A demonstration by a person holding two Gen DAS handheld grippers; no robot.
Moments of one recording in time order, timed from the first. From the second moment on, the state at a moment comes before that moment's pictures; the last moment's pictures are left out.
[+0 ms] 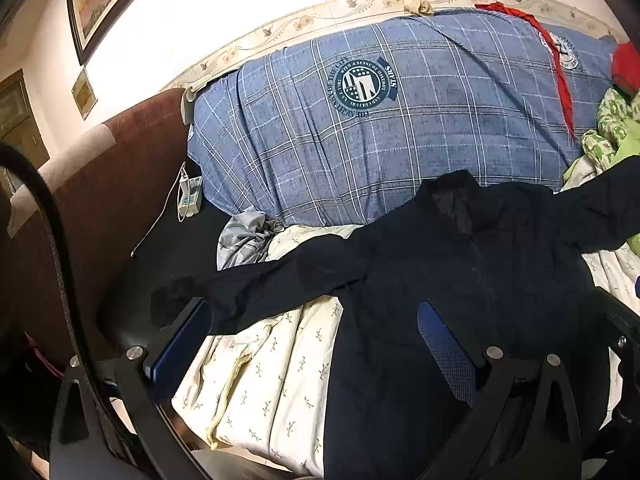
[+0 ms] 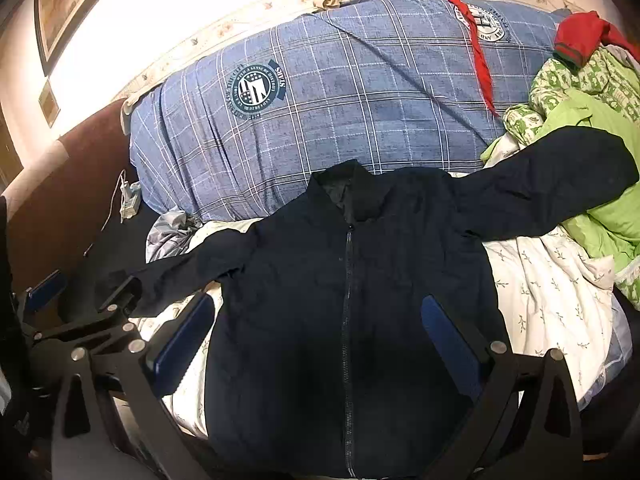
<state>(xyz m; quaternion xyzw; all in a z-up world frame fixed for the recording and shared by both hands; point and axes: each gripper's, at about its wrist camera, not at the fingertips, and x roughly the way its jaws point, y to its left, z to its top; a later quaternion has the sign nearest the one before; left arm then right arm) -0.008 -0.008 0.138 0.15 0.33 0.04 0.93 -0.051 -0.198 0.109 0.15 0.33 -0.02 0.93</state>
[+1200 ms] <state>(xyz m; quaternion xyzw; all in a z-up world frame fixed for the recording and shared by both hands) 0.018 0.003 0.100 0.13 0.36 0.03 0.92 -0.038 -0.191 0.099 0.14 0.35 -0.03 0.93</state>
